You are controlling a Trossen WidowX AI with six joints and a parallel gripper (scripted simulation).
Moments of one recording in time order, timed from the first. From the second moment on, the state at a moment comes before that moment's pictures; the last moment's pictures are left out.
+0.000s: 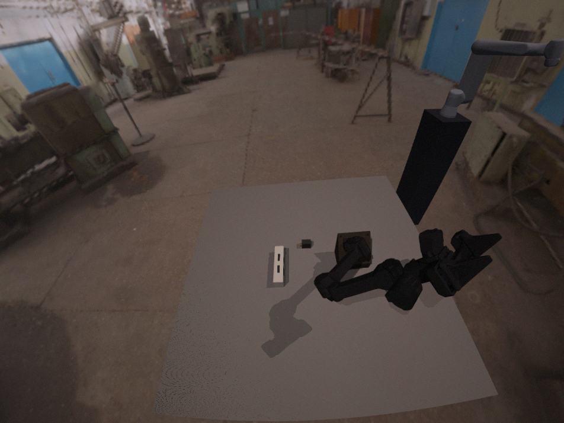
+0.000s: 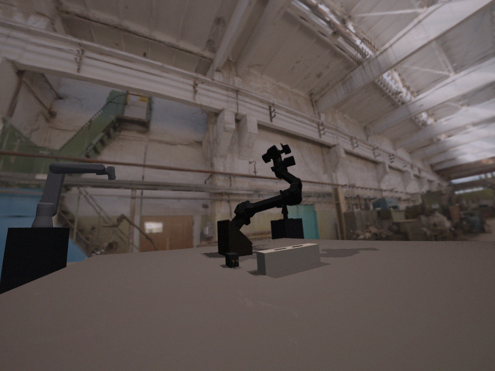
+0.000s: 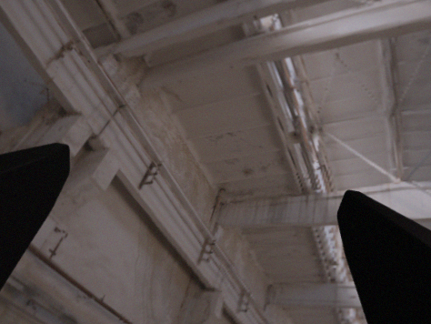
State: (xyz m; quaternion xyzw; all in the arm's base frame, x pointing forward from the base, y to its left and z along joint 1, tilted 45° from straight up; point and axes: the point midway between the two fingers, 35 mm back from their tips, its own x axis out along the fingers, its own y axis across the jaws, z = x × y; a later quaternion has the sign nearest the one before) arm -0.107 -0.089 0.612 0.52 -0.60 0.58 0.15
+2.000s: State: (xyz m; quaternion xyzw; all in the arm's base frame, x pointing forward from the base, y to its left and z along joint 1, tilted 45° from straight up) arm -0.103 -0.364 0.388 0.45 -0.48 0.56 -0.51
